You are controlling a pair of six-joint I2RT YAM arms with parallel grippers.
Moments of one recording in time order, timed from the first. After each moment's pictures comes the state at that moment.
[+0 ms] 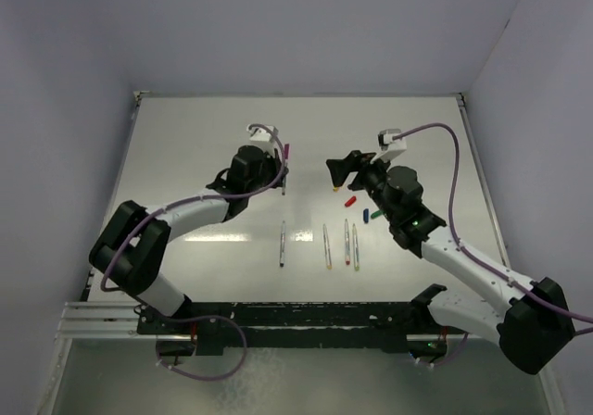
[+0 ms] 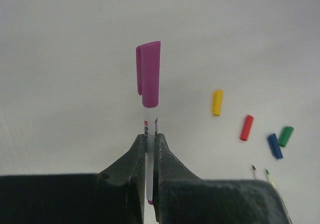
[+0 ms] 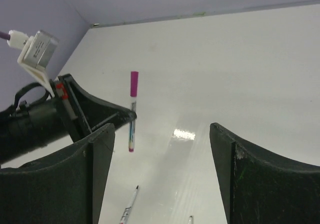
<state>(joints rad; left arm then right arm) -0.61 1.56 0.83 0.35 -0.04 -0.40 0.59 1.07 0.67 0.33 0.16 0.41</state>
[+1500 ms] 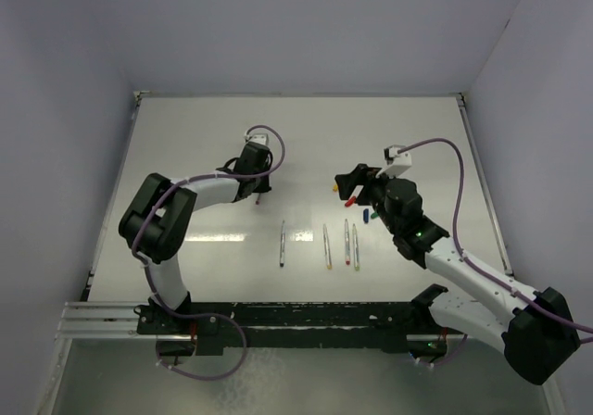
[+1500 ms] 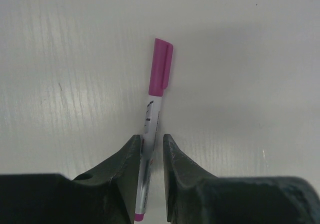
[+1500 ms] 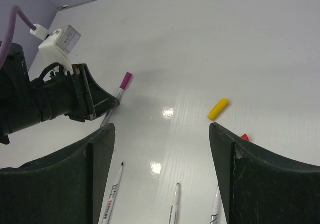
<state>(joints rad) -0.49 1.83 1.03 -0.01 -0.21 -0.41 0.59 0.98 0.55 0.22 0.24 0.50</state>
